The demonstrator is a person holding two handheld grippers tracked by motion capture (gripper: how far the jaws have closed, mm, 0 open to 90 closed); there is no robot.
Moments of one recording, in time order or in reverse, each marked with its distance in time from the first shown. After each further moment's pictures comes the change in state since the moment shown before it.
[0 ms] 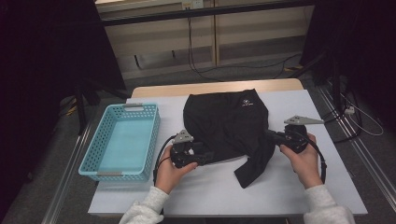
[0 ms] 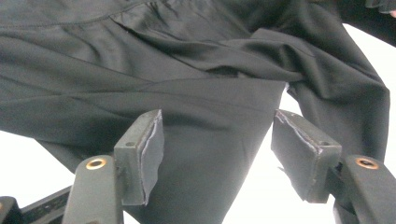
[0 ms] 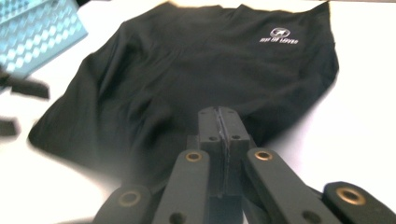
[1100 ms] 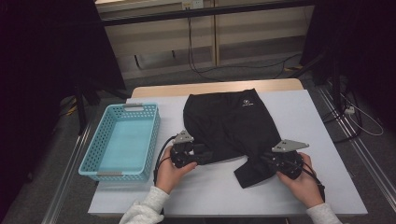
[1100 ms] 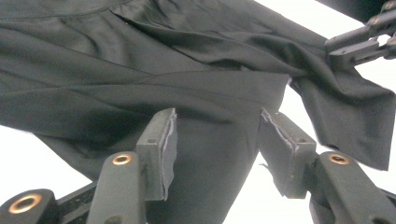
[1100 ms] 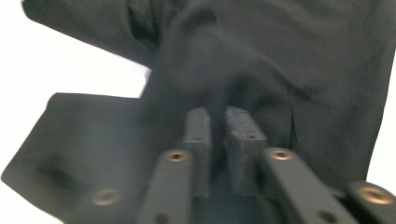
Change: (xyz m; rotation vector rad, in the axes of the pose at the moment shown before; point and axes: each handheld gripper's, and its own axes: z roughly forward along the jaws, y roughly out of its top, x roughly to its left) left arm 0.002 -0.003 0.002 0.011 0.008 -0.007; right arm 0.038 -0.050 -0.010 0.193 -0.045 -0.246
